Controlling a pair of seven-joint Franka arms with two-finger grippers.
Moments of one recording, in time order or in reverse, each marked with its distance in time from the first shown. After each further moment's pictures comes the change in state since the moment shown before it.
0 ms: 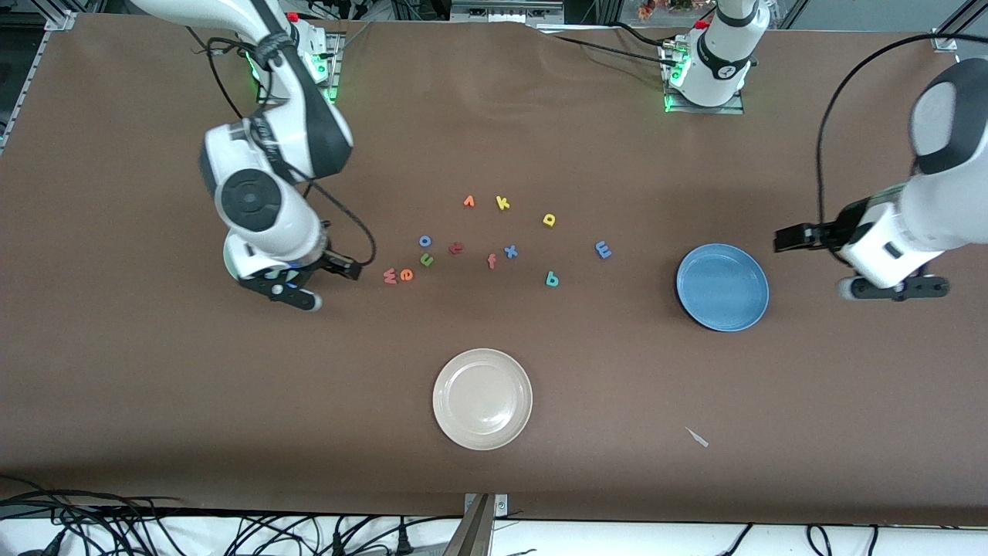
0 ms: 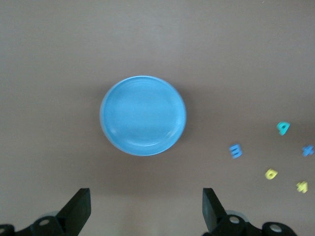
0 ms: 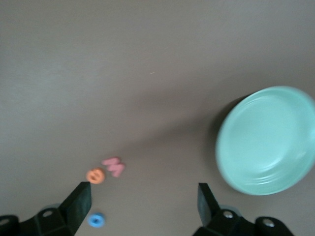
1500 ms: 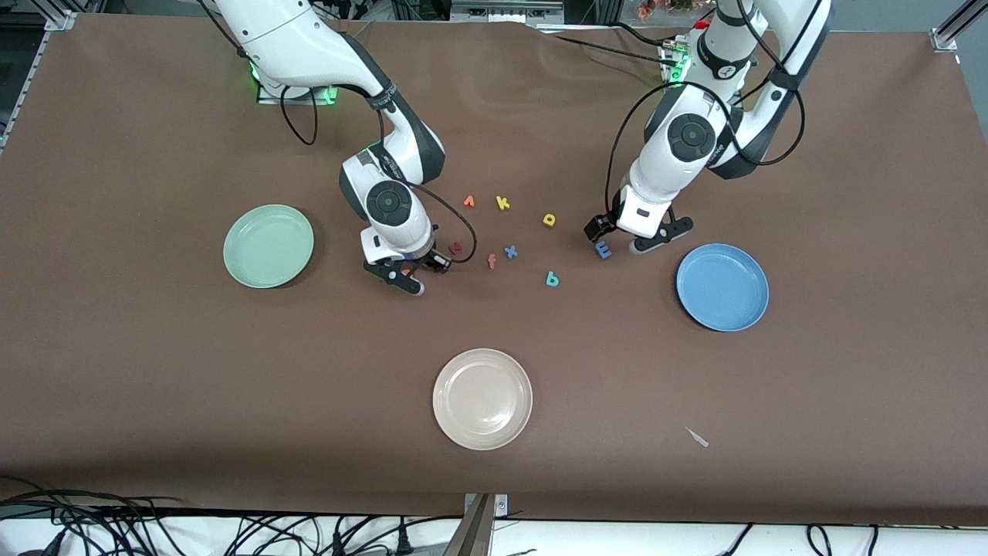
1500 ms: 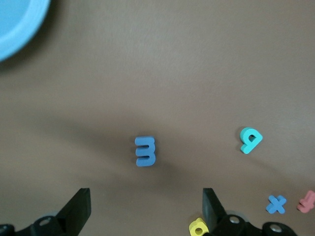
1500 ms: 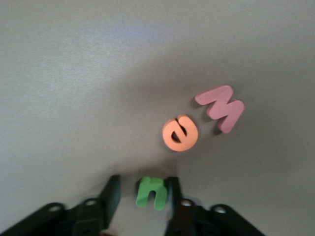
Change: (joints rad) left arm -0.045 -0.031 -0.396 -0.786 0.013 0.988 -0.820; right arm 0.172 0.234 0.025 -0.105 0.110 0.402 0.184
